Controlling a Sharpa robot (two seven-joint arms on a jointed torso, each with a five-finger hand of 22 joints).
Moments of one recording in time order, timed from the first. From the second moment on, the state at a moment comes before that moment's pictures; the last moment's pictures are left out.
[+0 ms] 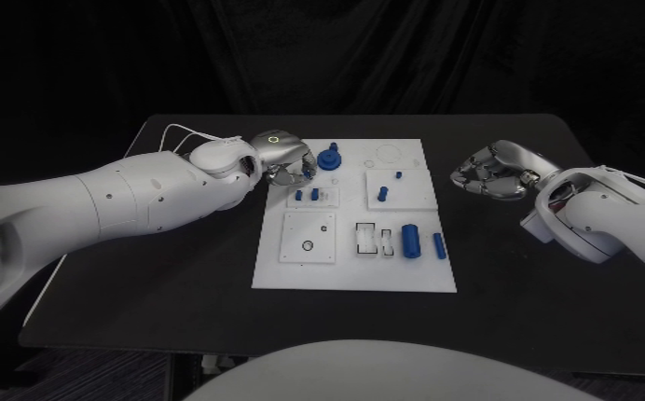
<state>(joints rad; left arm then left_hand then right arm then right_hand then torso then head) 1.20 -0.66 -0.21 1.15 -1.65 -0.35 0.18 1.50 -0.07 0.32 0.08 0.20 1.00 0.06 0.10 0.42 0.94 0.01 0.41 0.41 1.42 -0.06 1.39 1.15 0.12 1.37 0.04 1.12 1.31 1.25 -1.01 -0.25 1.51 -1.07 -0.39 0.05 1.48 -0.02 0.22 0.22 0.47 1.01 0.10 0.18 0.22 1.29 0.02 1.26 1.18 1.47 -0.05 1.25 1.29 0.10 1.38 0.06 1.06 1.31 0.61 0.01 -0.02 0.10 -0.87</state>
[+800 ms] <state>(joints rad) 1.19 -0.64 -0.21 1.12 -1.65 -0.35 0.18 1.50 -0.07 0.32 0.08 0.19 1.00 0.06 0.10 0.42 0.94 0.02 0.41 0.40 1.42 -0.06 1.39 1.15 0.12 1.37 0.04 1.12 1.31 1.25 -1.01 -0.25 1.51 -1.07 -0.39 0.05 1.48 -0.02 0.22 0.21 0.47 1.01 0.10 0.18 0.22 1.29 0.02 1.26 1.18 1.47 -0.05 1.25 1.29 0.10 1.38 0.06 1.06 1.31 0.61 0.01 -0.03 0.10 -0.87</state>
